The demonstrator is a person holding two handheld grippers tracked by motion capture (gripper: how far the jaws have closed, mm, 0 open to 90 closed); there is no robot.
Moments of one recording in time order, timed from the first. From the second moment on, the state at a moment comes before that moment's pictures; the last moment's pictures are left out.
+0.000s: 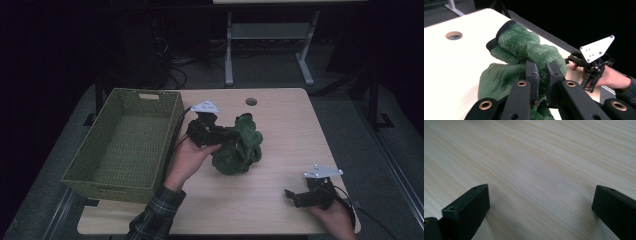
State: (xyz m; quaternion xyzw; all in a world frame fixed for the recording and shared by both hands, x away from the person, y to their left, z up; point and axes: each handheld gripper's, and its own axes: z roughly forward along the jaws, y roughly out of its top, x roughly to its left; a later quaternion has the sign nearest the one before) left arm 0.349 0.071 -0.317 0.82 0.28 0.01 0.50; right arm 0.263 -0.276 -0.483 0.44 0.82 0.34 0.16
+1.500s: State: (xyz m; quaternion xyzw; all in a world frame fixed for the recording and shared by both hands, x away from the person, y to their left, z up) left arm 0.350 0.042 -0.433 0.85 0.28 0.01 0.44; right arm 0.263 -0.276 -0.483 0.44 0.82 0.34 0.16
